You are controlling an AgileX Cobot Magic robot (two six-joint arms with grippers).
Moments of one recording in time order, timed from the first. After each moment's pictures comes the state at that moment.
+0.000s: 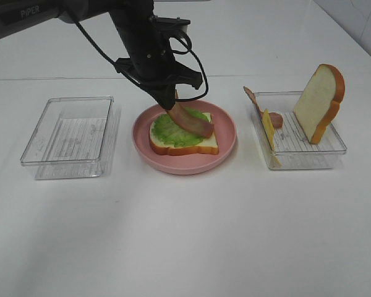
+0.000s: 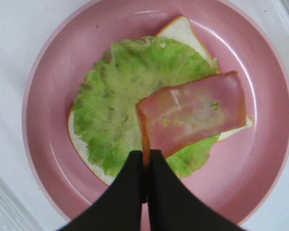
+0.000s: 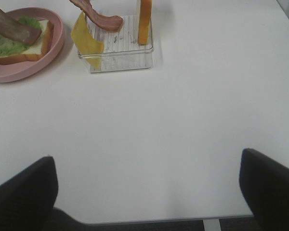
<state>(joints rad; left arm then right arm) -0.51 2.45 -2.27 -0.15 1.14 0.00 -0.02 0.00 -0.45 0.01 1.11 0.01</state>
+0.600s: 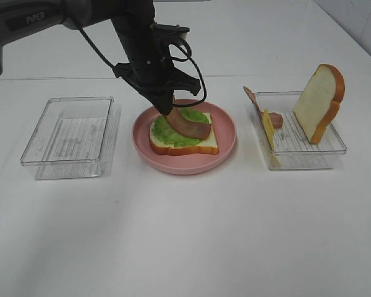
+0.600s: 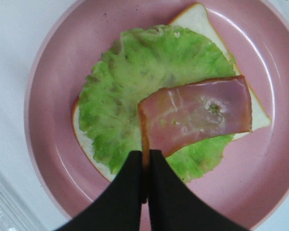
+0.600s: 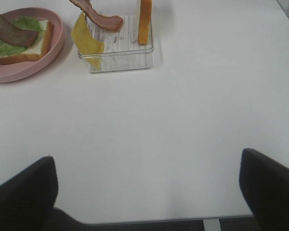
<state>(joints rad) -0.51 2.47 -2.27 -0.13 1.15 -0.02 -0.02 0.00 -0.45 0.01 1.11 0.01</state>
